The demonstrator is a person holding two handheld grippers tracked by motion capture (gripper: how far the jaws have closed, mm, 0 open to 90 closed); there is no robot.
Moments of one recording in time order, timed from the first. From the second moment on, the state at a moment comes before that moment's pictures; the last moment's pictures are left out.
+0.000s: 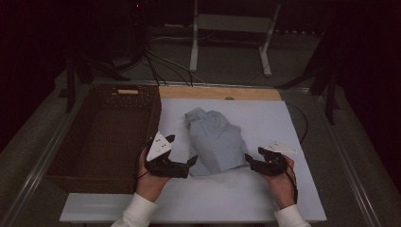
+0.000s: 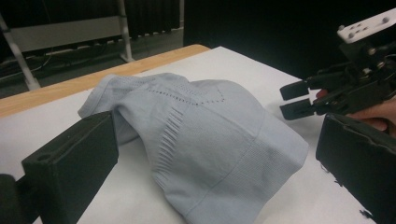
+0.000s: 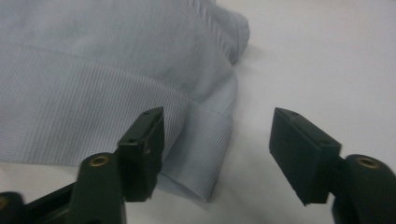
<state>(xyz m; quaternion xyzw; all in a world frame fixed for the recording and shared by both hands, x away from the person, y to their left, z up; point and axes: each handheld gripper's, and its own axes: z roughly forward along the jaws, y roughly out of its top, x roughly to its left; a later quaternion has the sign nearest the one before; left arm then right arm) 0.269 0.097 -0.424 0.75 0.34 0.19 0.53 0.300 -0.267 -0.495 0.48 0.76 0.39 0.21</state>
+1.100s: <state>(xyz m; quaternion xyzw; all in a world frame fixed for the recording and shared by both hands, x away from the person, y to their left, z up) 0.266 0.096 -0.421 0.75 0.33 0.19 0.54 0.298 -0.262 -0.503 0.50 0.79 0.33 0.15</state>
